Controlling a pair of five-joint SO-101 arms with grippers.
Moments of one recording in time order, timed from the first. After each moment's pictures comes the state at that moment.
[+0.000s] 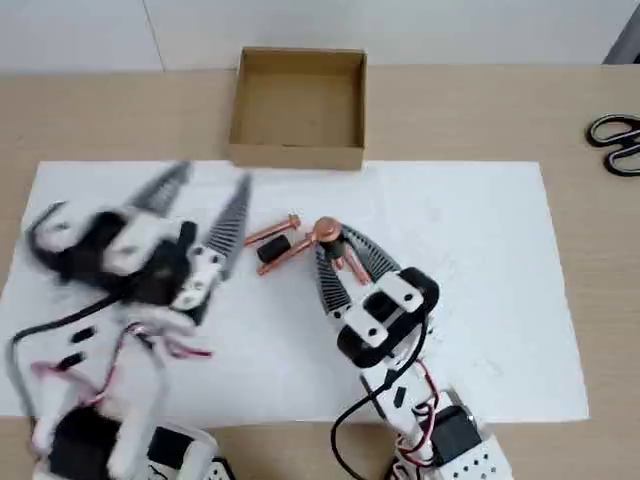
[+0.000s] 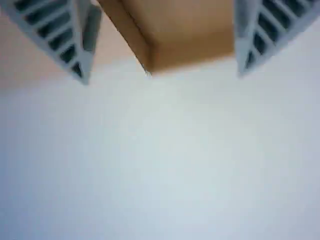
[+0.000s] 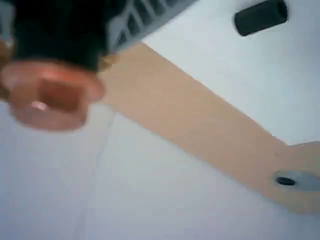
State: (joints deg) left arm 9.9 -77.8 40.7 43.3 -1.0; right arm -30.5 -103.1 95.4 9.9 8.3
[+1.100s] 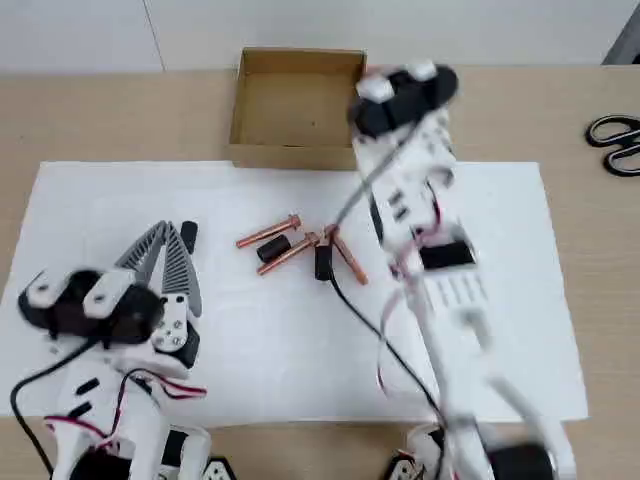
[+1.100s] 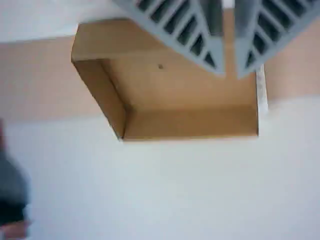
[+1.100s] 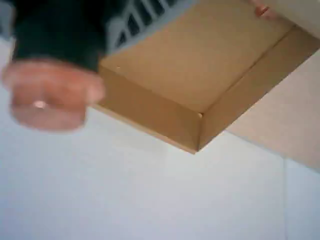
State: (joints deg) left arm 4.9 -101.5 63.5 51.8 5.7; right arm -15.3 -15.9 31.7 -0.8 8.3
